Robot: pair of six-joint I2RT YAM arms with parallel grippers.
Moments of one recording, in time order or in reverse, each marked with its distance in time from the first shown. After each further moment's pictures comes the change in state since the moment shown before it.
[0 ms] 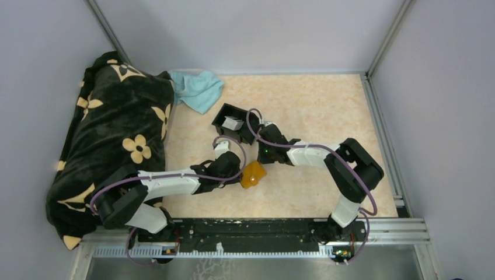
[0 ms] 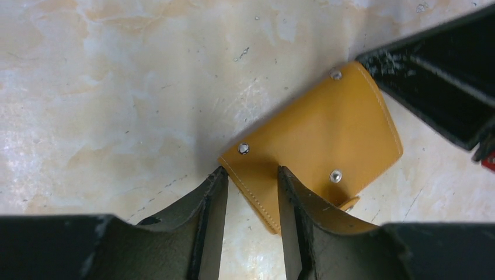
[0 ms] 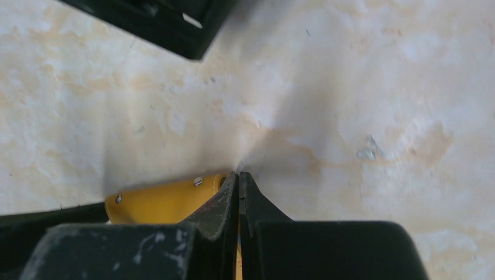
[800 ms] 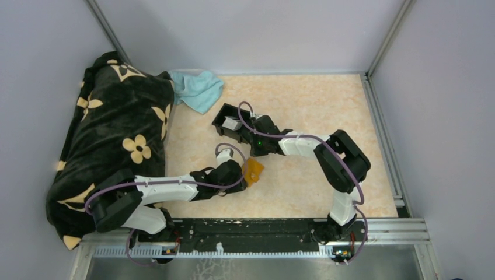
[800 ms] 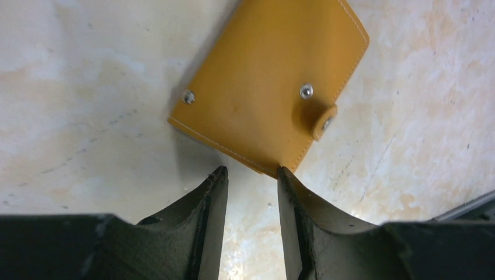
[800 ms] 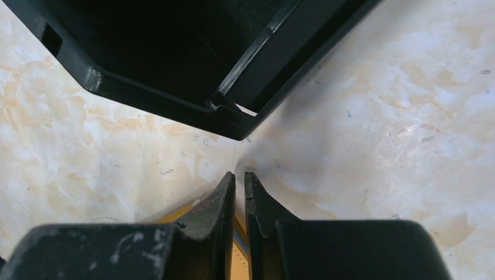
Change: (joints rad) left arm -0.080 -0.062 -0.056 -0.006 0.060 -0.131; right arm -0.031 0.170 0.220 -0.042 -0.093 -0.086
